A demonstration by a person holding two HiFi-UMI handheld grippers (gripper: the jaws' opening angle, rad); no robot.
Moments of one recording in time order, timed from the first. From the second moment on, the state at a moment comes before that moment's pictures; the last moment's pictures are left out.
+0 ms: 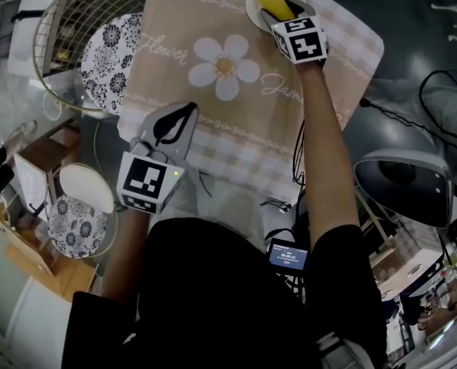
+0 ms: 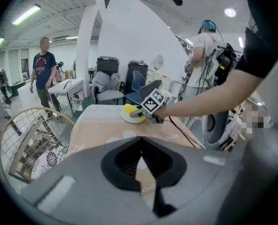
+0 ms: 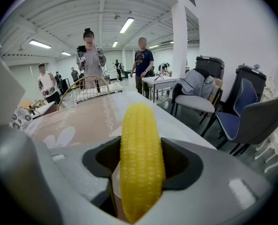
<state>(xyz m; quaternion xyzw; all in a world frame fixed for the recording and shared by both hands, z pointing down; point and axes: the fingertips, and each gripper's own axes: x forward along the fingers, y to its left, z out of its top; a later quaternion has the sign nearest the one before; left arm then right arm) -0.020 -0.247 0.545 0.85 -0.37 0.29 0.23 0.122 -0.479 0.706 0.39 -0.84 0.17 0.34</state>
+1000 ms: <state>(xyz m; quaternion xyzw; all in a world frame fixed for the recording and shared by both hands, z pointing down) -0.033 -0.233 0.511 0.87 -0.37 0.27 0.20 0.138 -0.465 0.642 0.44 -0.83 0.15 0.30</state>
